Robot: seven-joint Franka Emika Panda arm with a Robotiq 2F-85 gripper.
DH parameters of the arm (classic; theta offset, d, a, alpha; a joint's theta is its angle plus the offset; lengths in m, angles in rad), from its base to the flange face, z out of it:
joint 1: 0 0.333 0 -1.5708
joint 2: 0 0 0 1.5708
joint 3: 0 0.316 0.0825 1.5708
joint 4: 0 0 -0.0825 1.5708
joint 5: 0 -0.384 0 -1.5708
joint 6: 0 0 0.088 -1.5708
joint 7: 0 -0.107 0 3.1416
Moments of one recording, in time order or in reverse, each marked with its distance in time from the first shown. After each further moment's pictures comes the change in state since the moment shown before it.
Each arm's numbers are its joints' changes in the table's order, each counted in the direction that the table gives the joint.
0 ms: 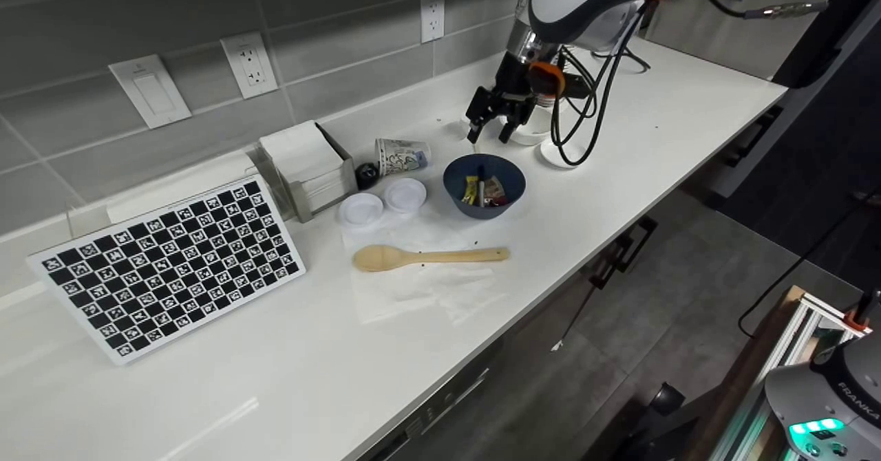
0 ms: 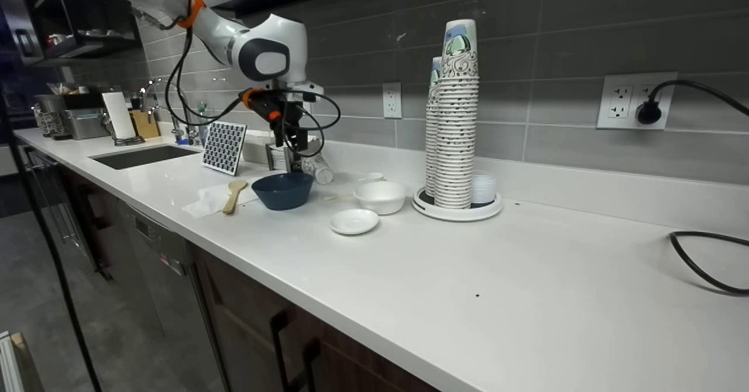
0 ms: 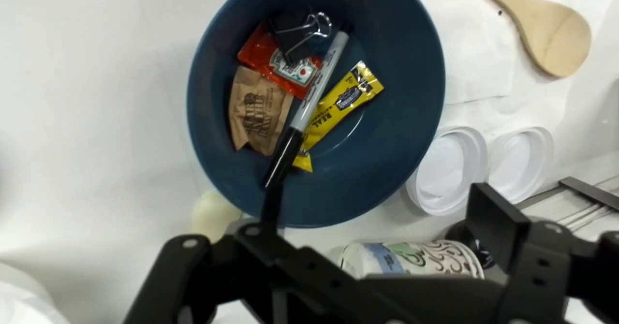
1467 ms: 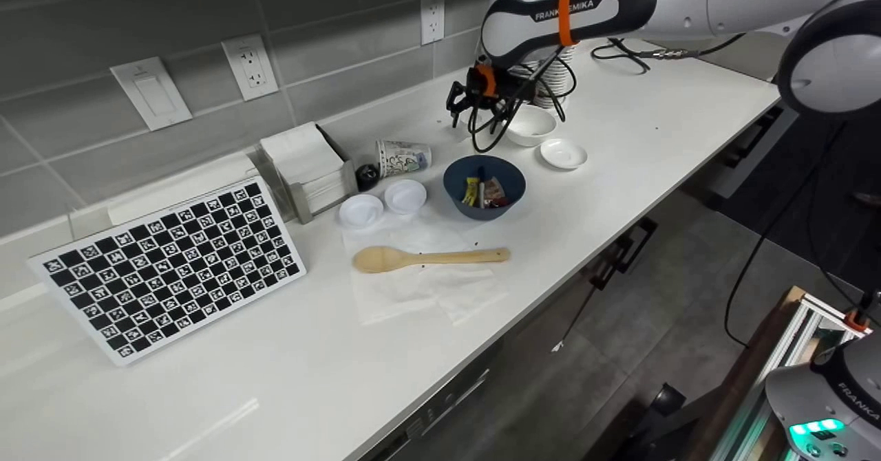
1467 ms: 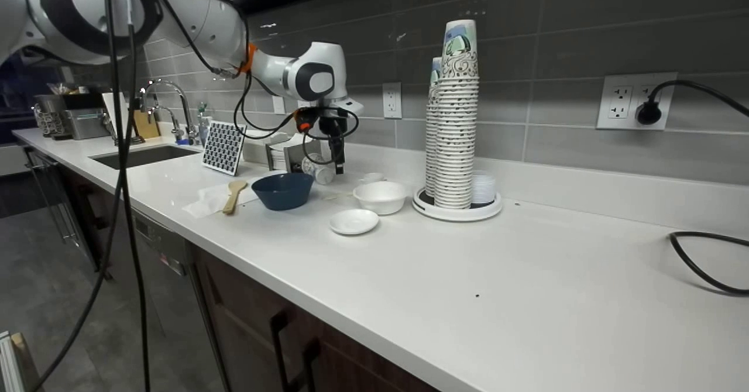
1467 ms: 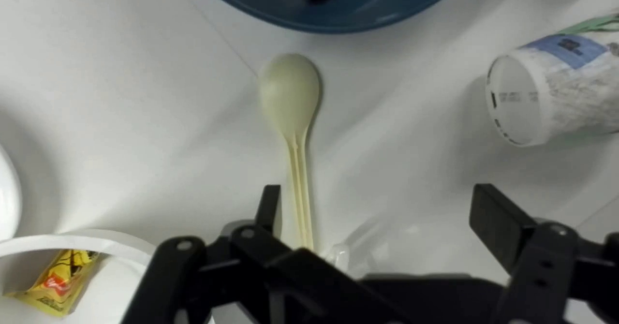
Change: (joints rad) arm 0.066 0.422 -0.154 0.543 0.174 -0.097 -0.610
